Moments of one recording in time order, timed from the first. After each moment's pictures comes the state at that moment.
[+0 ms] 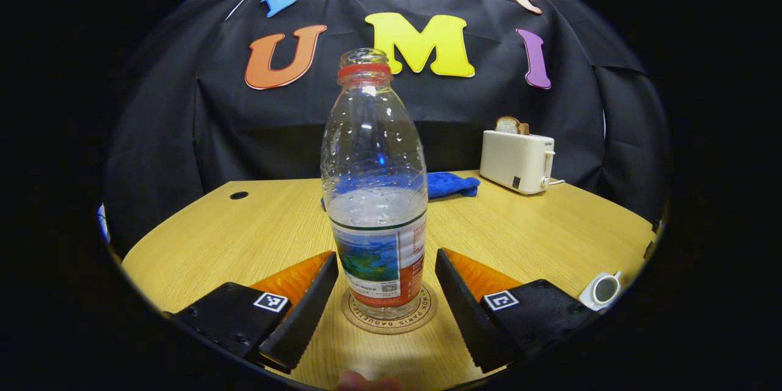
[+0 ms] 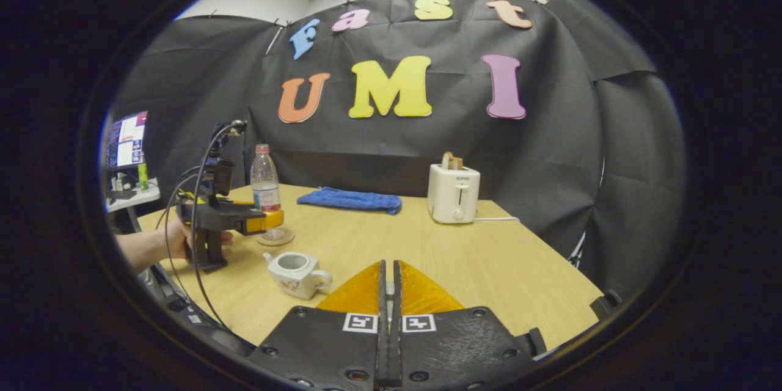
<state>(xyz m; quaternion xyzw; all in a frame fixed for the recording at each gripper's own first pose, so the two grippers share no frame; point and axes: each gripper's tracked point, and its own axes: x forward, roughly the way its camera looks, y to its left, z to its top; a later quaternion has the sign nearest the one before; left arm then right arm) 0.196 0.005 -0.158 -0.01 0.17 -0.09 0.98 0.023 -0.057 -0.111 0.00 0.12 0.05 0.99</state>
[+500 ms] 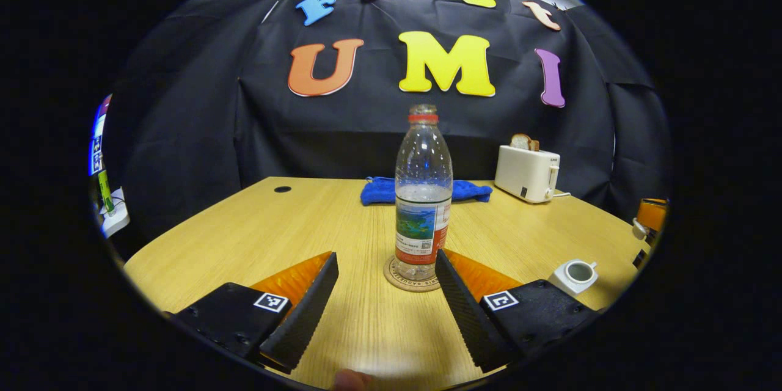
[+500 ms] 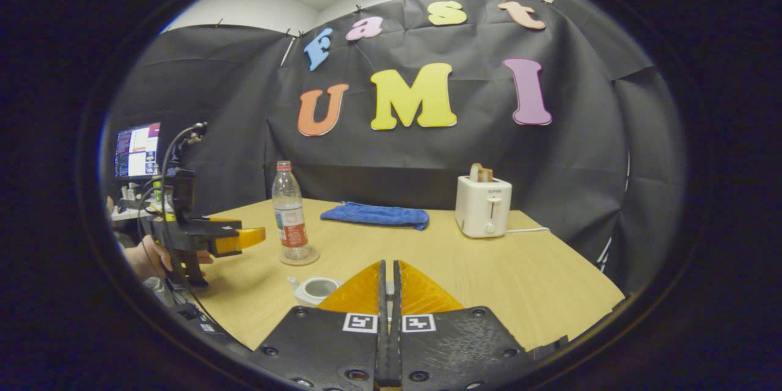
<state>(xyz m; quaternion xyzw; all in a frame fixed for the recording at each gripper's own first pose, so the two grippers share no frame) 0.105 0.061 -0.118 -0.03 0.13 -0.03 0.99 0.059 0.000 -0.092 0.01 0.09 0.12 0.99</state>
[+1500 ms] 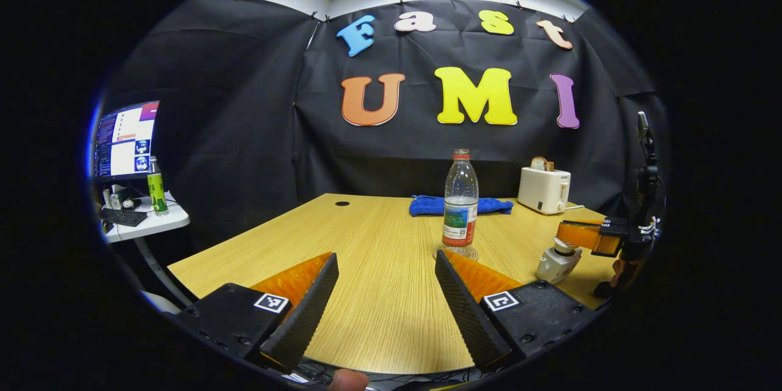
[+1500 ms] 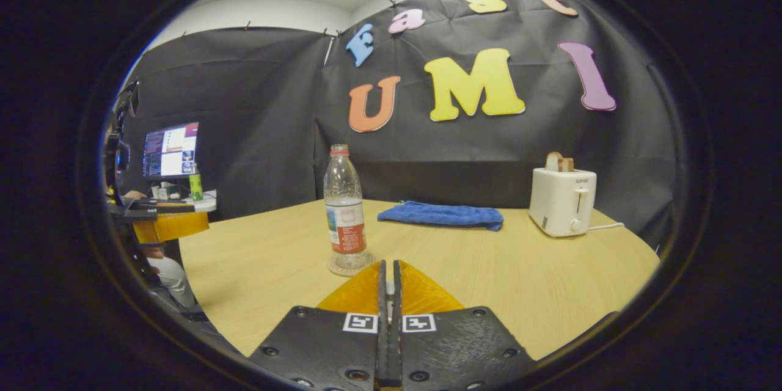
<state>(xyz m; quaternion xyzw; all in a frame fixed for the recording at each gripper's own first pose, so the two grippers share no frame) 0.001 0.129 -0.084 -0.03 0.09 0.05 0.99 0.101 0.092 -0.135 0.02 0.09 0.23 0.97</state>
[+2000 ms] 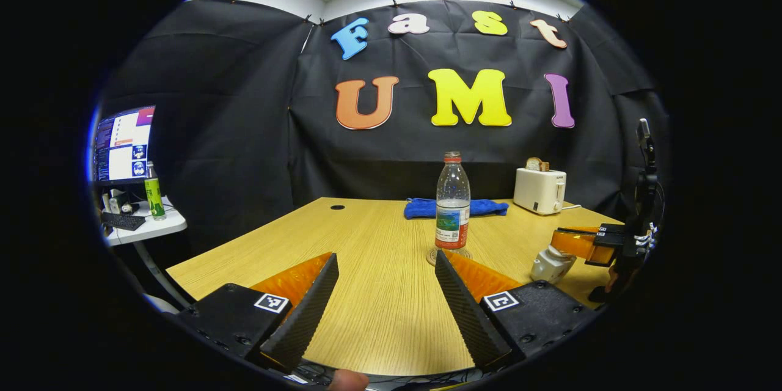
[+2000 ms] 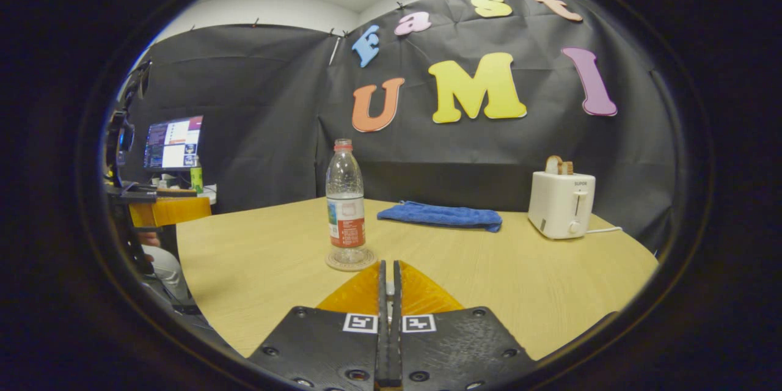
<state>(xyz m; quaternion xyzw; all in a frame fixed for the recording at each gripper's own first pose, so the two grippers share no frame) 0.003 0.118 -0.079 -0.02 0.08 0.04 1.00 0.094 0.091 -0.148 0.01 0.08 0.23 0.97</state>
